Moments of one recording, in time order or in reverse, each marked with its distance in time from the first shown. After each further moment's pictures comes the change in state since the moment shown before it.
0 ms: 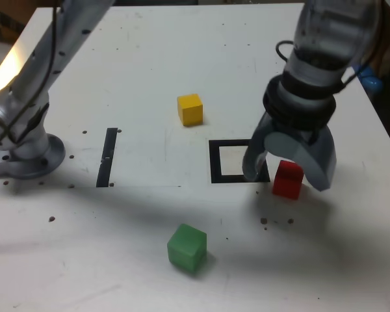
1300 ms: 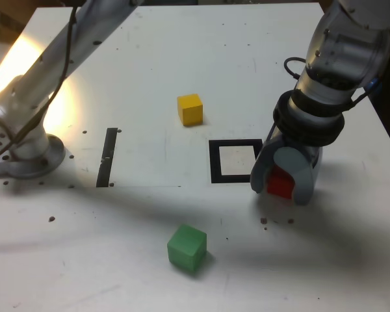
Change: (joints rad) arm 0.000 0.067 -0.051 0.000 -0.004 -0.014
